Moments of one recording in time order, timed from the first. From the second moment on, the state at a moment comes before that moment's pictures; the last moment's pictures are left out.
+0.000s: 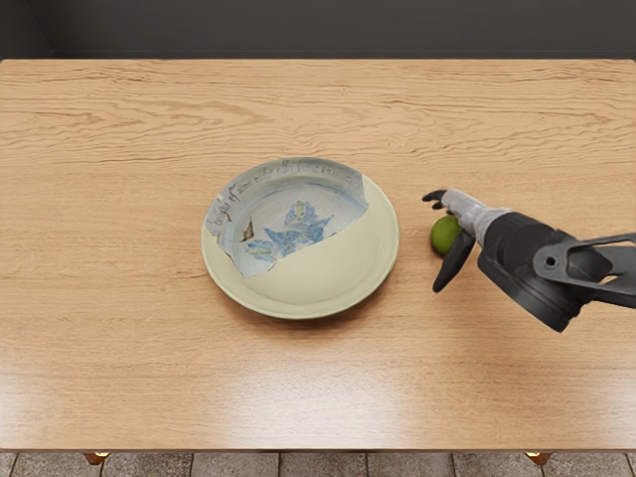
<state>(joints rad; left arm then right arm) -0.05 0.00 -0.12 -0.10 0.11 -0.13 0.33 1.36 -0.60 -0.28 1.69 -0.59 -0.61 -0.61</state>
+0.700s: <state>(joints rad) -0.05 0.00 -0.12 -0.10 0.11 -0.13 0.33 1.32 -0.59 -0.28 1.57 -0.61 -0.61 -0.61</state>
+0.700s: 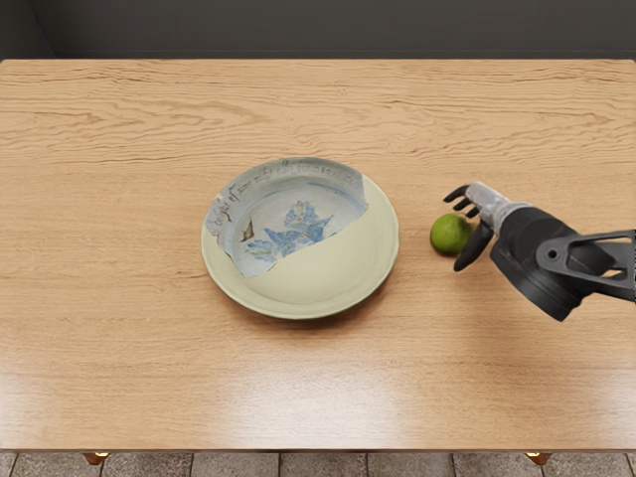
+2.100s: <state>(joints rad) -0.05 0.00 -0.12 -0.10 0.11 -0.13 0.33 1.28 -0.46 -0.27 1.43 -0.60 -0.61 -0.61</state>
